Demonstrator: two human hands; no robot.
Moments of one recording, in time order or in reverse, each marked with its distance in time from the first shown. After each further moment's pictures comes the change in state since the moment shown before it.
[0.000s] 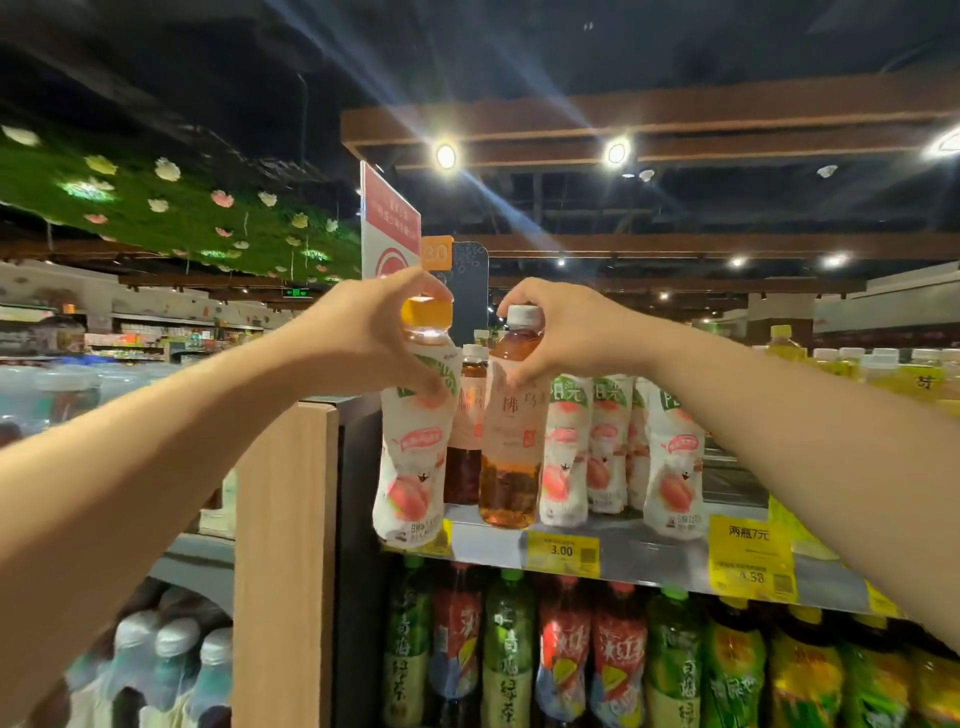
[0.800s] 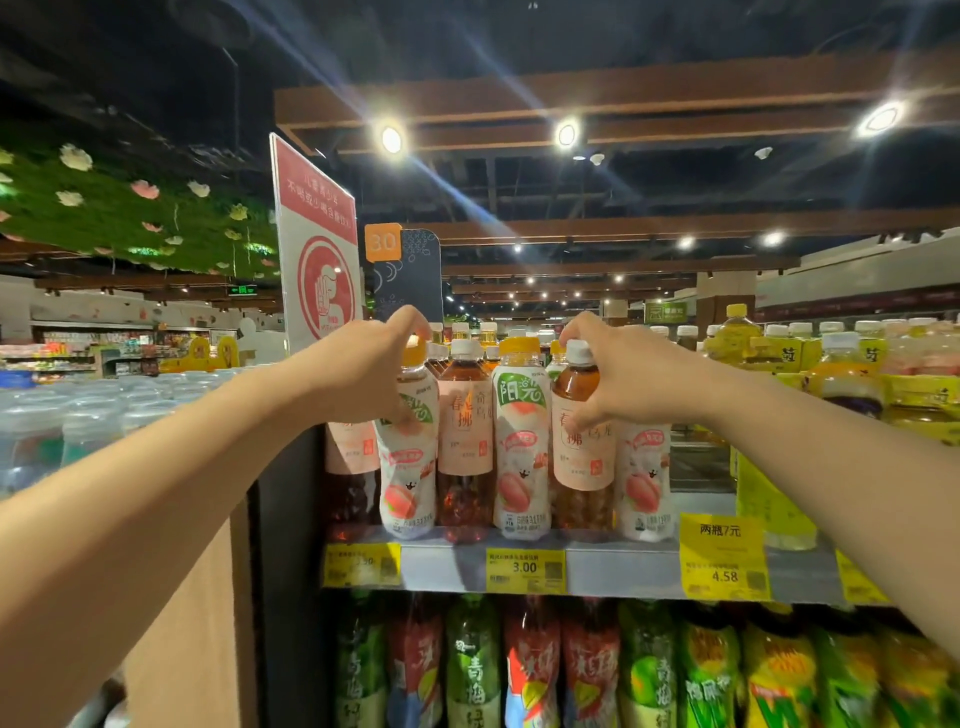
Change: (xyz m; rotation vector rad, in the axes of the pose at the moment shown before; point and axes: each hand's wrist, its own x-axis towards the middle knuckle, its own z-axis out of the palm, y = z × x) left_hand 0.074 -0.019 0.078 0.335 -0.161 0.068; right_hand -0.042 0.084 0.000 -0.264 -0.027 0.249
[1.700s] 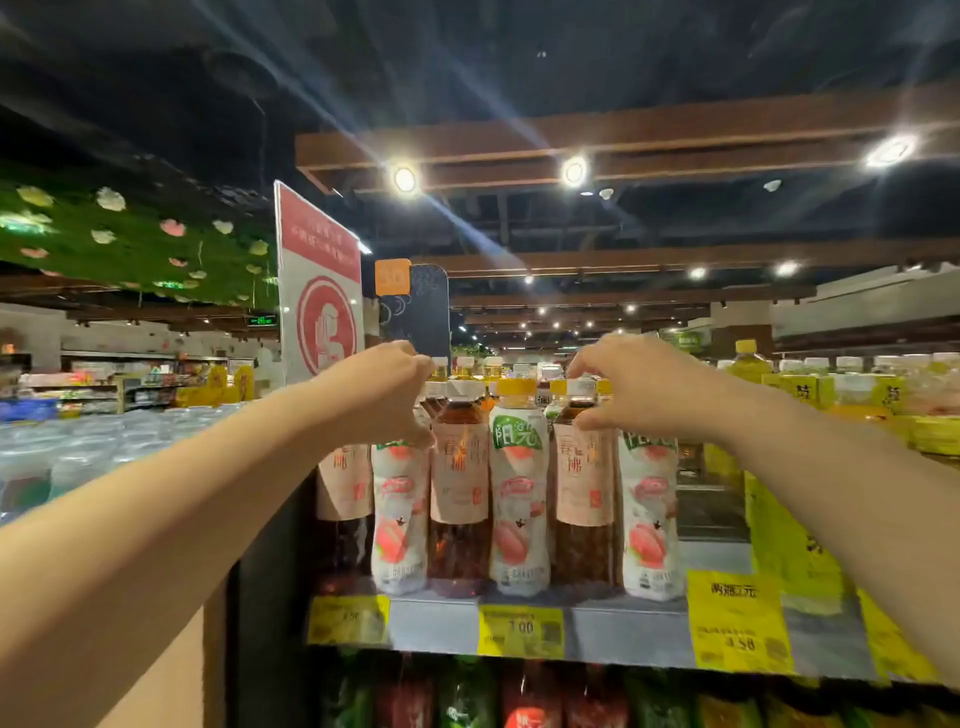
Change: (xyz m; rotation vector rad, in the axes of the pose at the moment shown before) left_hand 0.034 0.011 0.000 0.319 0.040 0.080; right_hand 0.015 0.015 -0.019 -0.216 0.083 -0.050
